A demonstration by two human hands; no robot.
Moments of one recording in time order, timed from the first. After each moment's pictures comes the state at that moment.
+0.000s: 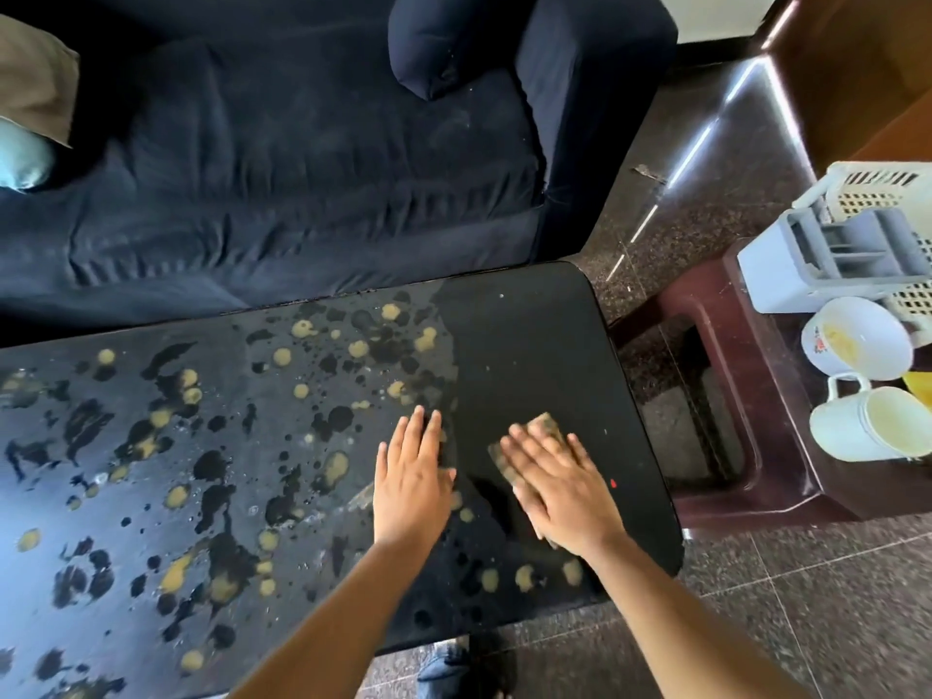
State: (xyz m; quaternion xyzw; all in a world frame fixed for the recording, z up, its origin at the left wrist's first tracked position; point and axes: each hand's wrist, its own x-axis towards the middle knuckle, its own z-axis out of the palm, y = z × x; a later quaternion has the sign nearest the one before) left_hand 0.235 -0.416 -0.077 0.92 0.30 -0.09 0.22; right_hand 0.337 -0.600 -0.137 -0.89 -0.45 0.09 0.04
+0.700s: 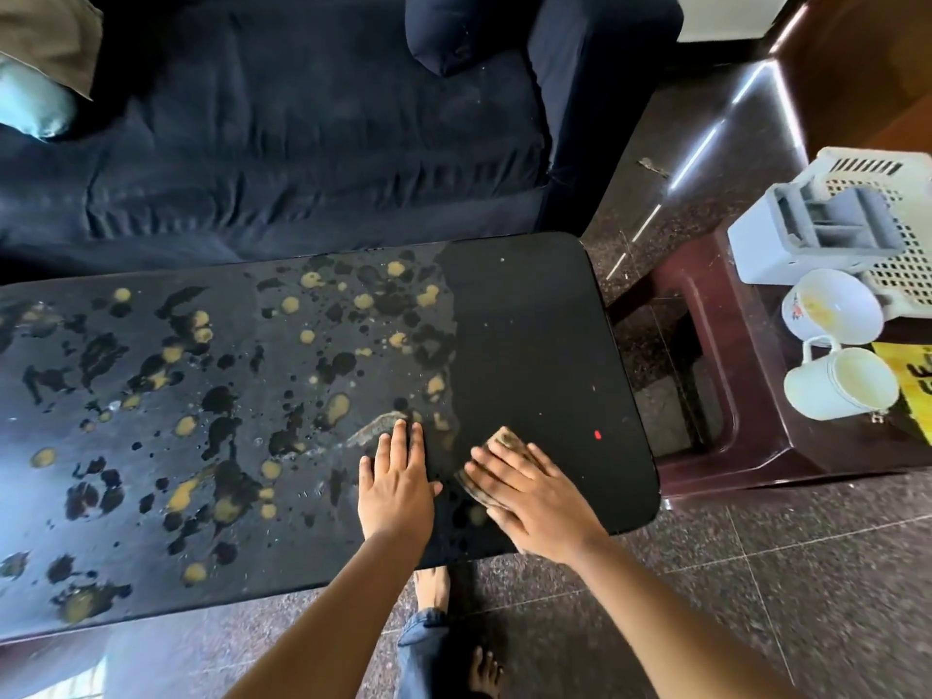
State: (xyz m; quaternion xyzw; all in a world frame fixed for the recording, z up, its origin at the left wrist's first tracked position) left_hand 0.176 -0.453 -0.082 0.90 0.34 -0.23 0.14; right_hand 0.278 -0.627 -0.132 -0.81 -0.57 0.09 0.04
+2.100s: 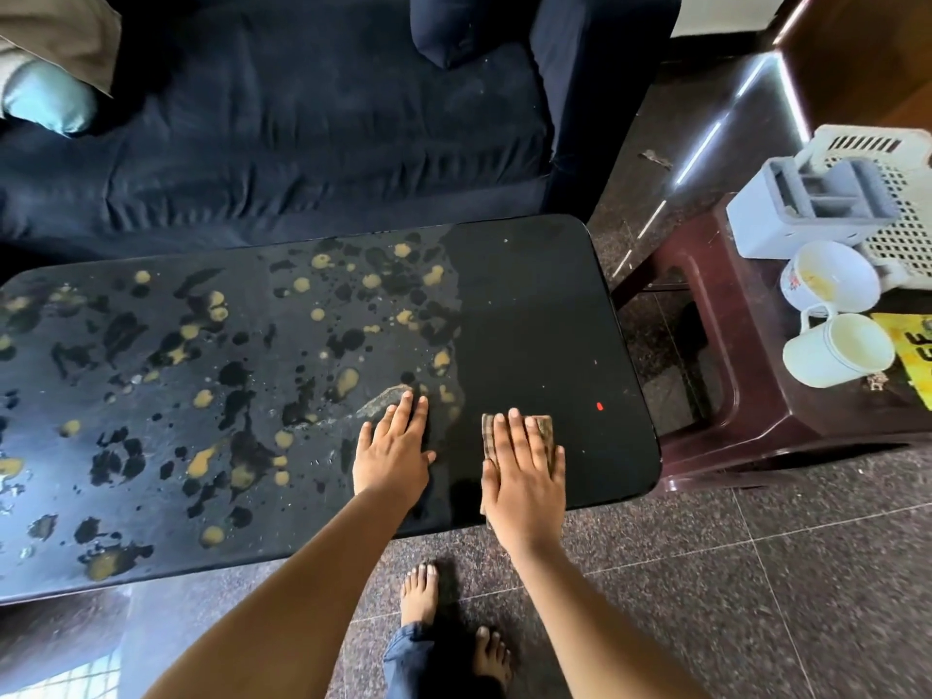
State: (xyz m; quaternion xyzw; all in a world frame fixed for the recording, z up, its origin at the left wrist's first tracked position) left_hand 0.162 -0.438 -0.086 0.92 0.29 -0.20 0.15; right_hand 0.211 -0.600 -0.133 -0.96 -0.26 0.10 0.10
